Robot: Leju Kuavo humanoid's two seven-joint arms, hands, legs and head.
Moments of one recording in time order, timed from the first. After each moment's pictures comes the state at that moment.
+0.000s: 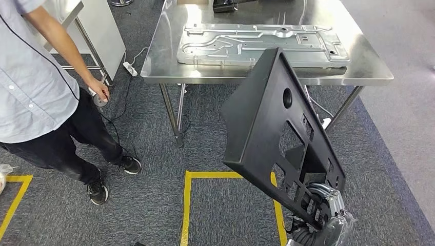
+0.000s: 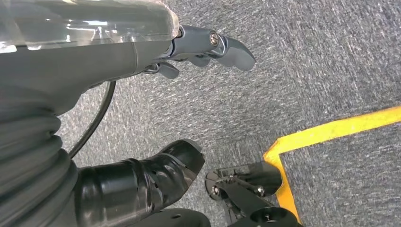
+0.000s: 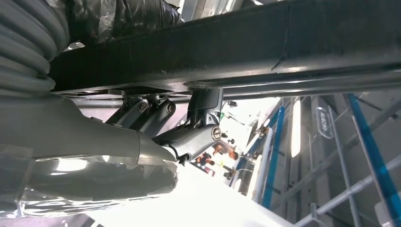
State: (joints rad) left arm -0.07 -0.19 1.09 -0.21 -1.31 0.13 -0.46; right arm 0.34 0.29 0.19 -1.89 0.73 -0.70 -0.69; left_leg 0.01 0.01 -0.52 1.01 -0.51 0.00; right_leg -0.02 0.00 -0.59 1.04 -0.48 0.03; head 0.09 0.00
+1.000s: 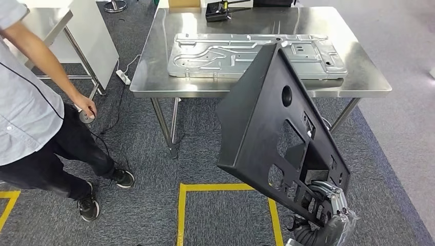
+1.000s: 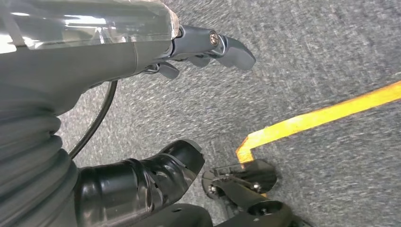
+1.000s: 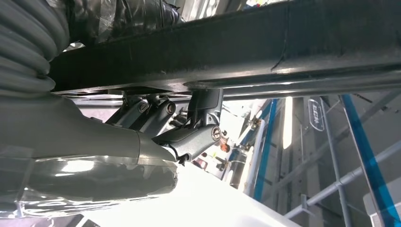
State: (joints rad) left arm -0.07 -0.19 1.09 -0.21 -1.33 0.11 -0.46; right arm 0.33 0.29 0.19 -1.91 0.76 -0.70 -0.69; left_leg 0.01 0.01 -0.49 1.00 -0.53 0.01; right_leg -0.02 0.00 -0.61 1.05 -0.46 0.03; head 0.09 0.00
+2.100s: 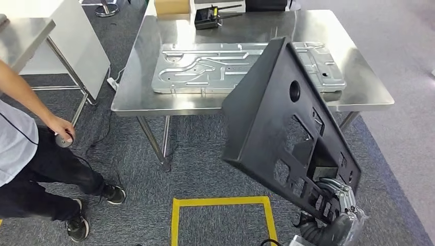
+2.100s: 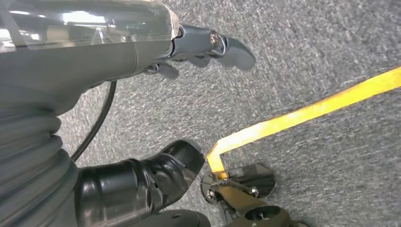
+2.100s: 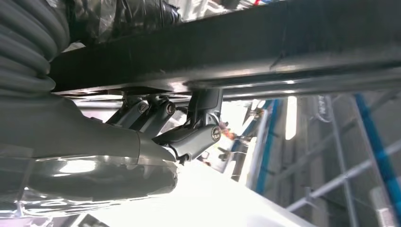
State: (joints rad) left arm -0.07 -0.19 1.09 -0.21 -1.34 0.12 -0.46; right arm 0.31 0.29 0.15 -1.92 0.77 -0.70 -0.69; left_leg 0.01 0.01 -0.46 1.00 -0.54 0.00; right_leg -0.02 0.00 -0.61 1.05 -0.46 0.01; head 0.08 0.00
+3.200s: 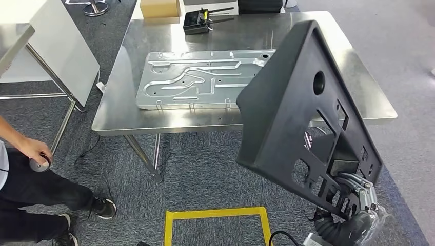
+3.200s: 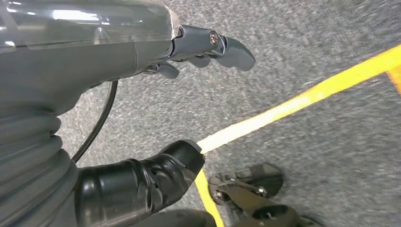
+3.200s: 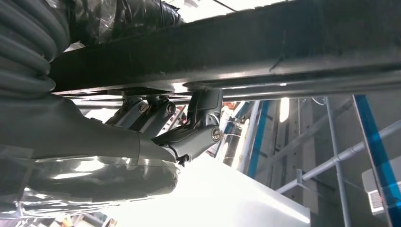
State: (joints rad) left arm -0.08 -0.19 1.07 -0.20 -1.37 0.12 -0.44; right arm 0.29 0.26 0.11 -1.99 0.76 -0.70 -0.69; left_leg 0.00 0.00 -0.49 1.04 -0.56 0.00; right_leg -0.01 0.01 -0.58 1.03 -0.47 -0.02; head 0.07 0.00
